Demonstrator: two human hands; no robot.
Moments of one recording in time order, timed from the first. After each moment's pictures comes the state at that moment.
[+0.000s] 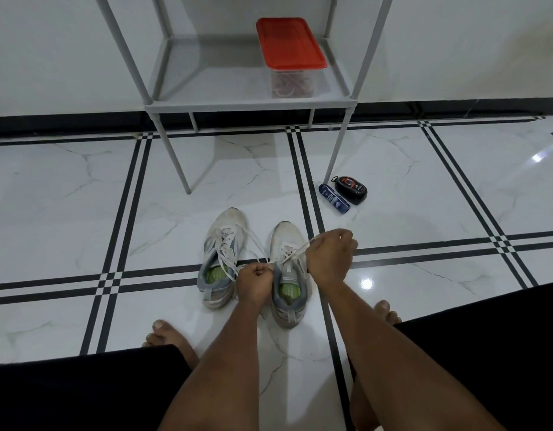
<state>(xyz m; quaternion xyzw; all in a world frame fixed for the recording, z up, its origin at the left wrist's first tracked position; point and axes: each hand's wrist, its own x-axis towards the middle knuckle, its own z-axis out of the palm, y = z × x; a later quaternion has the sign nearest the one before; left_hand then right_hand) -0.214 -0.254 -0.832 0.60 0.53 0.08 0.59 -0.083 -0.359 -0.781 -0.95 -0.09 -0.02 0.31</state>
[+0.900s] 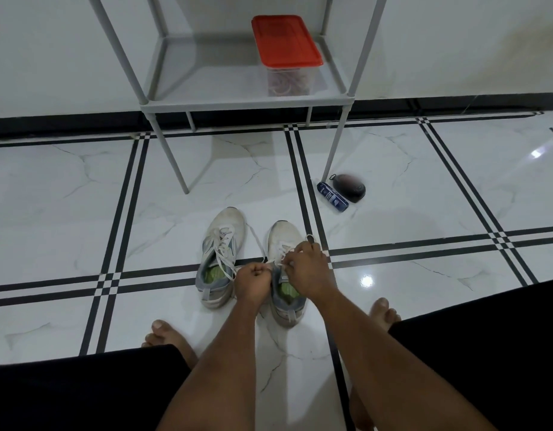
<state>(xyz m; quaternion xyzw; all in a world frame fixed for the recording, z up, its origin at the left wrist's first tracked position) -0.218 -0.254 -0.830 0.61 0.53 0.07 0.58 -0.106 -0.363 -0.791 -0.91 -0.38 0.15 0.09</state>
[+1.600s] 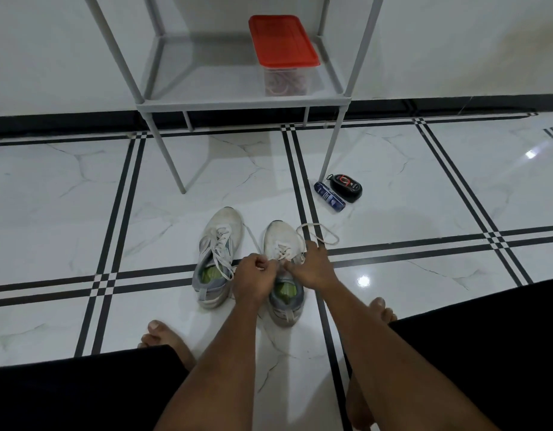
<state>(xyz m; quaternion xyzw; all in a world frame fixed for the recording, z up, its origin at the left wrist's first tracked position) -0.211 -0.259 -0.806 0.73 0.48 0.08 0.48 -0.090 -0.373 -0.792 -0.90 -0.16 0.31 0.26</state>
